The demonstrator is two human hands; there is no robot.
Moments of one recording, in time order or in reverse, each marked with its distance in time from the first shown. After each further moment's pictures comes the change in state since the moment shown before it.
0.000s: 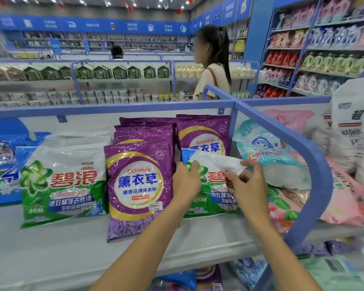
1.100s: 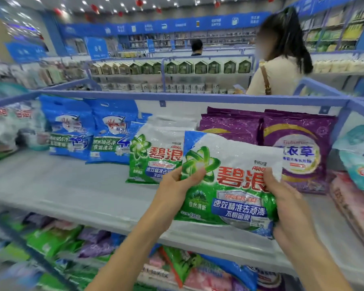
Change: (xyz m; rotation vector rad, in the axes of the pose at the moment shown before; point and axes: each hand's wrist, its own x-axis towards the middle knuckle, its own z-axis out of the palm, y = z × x) left_hand -0.098 -0.016 -0.203 -0.397 -0.042 -0.097; right_hand -0.094 -0.072 0.045 0.790 -0.596 0.404
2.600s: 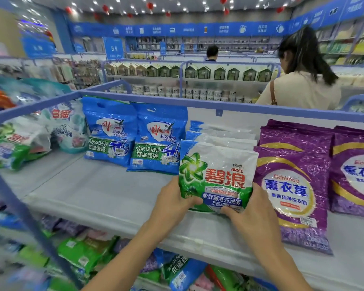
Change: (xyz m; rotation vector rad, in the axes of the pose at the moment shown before) left_hand 0.048 -0.028 -0.195 0.742 0.192 0.183; right_hand 0.027 0.128 0.158 -1.277 0.108 -0.397
